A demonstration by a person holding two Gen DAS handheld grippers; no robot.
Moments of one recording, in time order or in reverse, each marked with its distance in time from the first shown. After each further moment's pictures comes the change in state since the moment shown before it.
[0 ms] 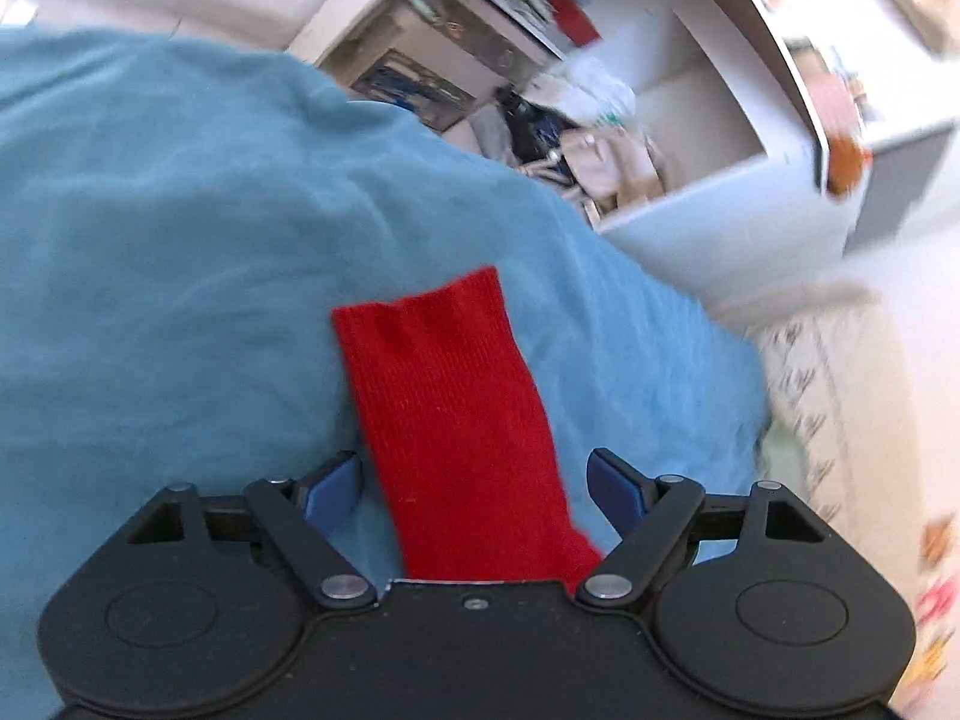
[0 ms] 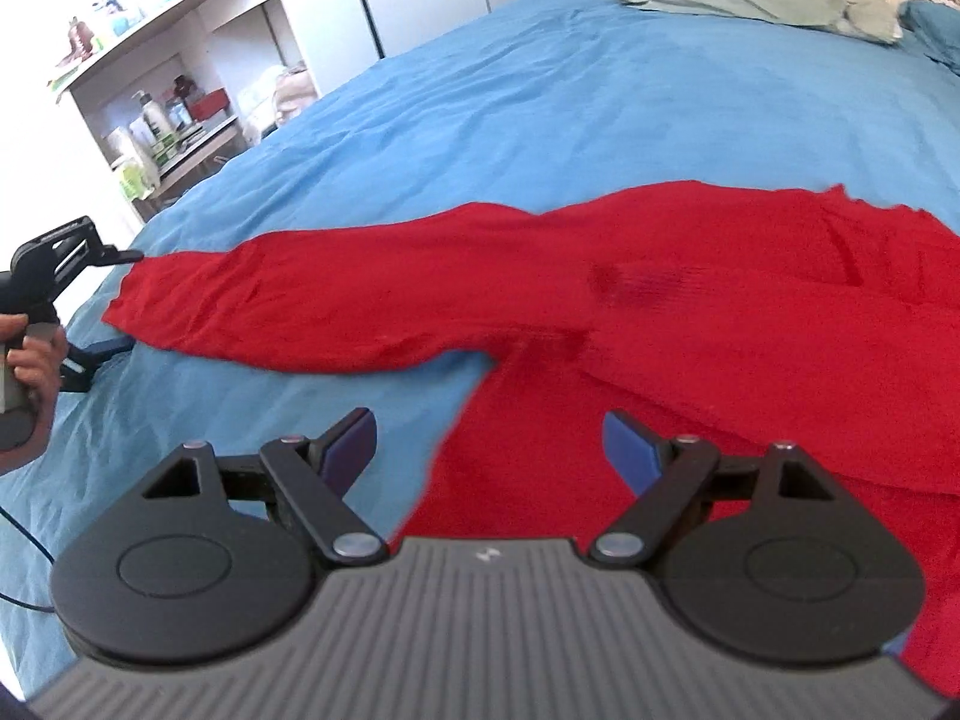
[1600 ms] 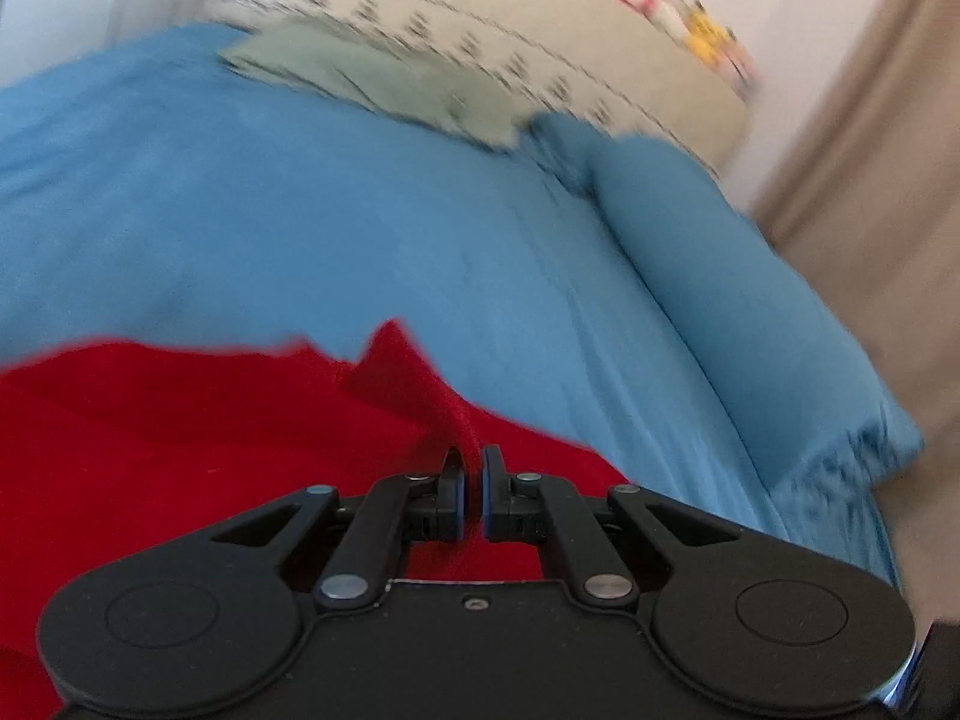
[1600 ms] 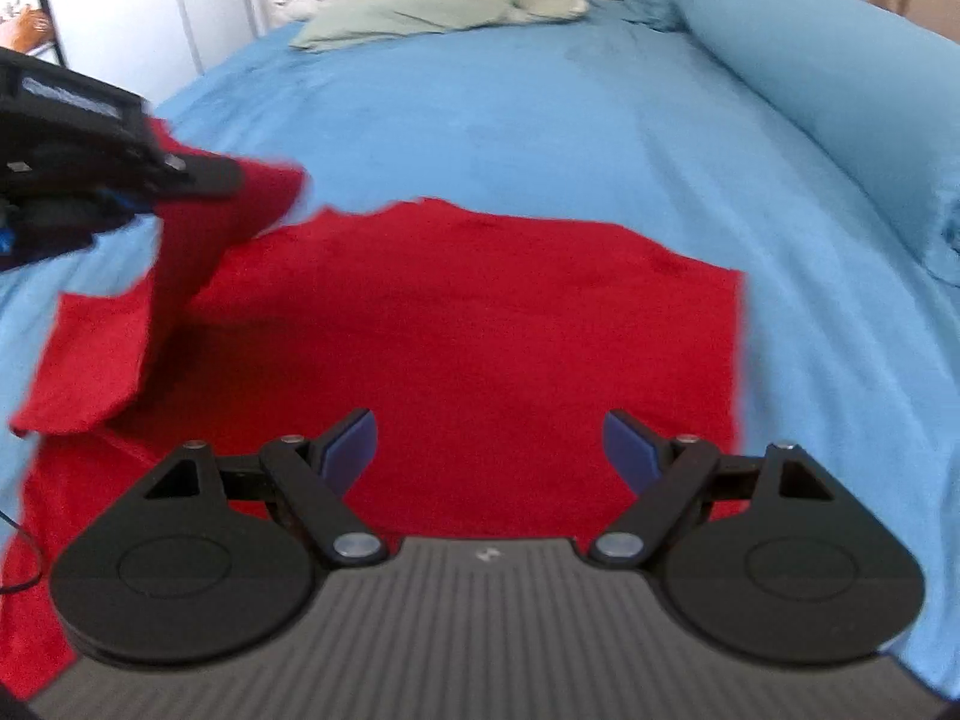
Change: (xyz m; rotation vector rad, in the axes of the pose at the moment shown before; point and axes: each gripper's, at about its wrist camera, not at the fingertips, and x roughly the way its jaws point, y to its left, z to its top) left arm 0.026 -0.287 -0.510 1.112 0.482 -0.386; right arm -0.109 -0.269 -0.032 0.241 -0.044 -0.432
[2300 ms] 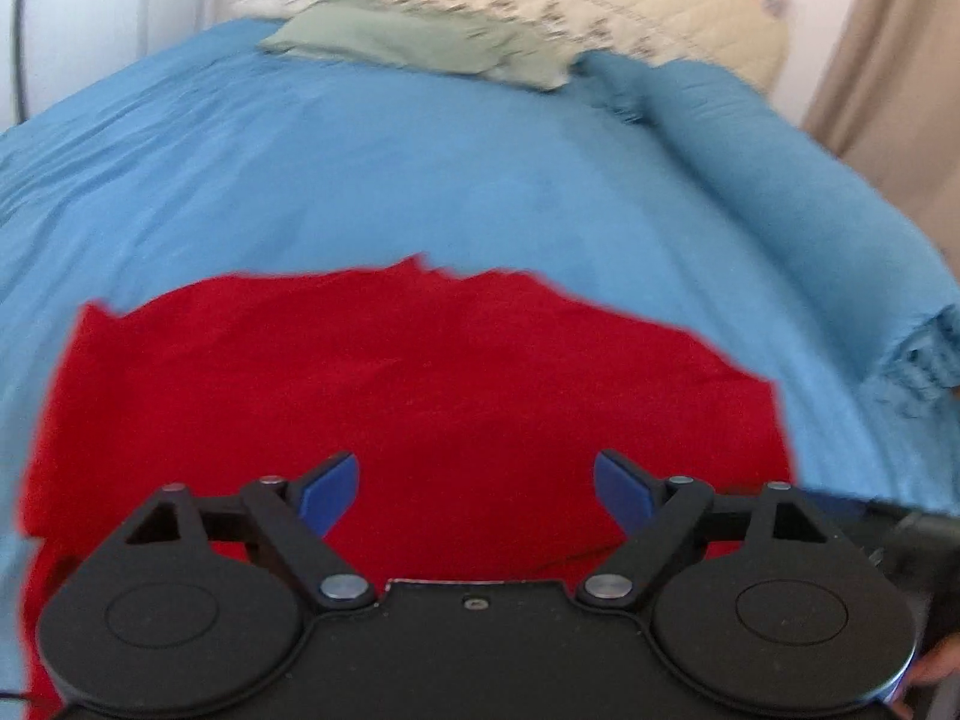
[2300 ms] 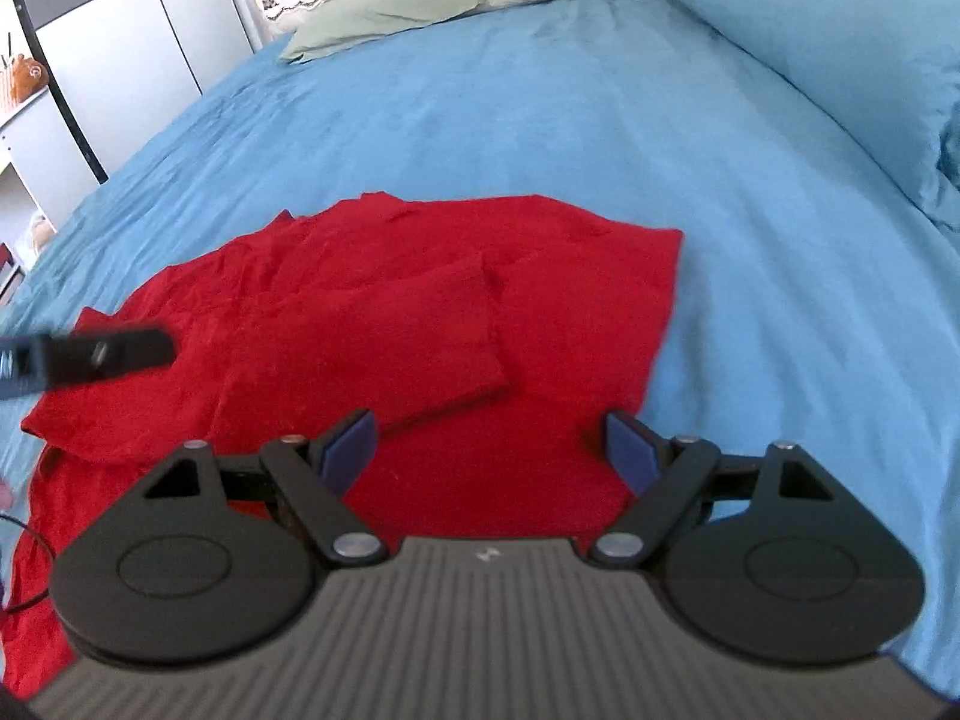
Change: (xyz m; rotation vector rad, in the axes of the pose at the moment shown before) left arm -0.031 0.043 -0.043 0.098 0.074 0.204; right arm 0.009 -0.039 0.003 0.079 0.002 0.116
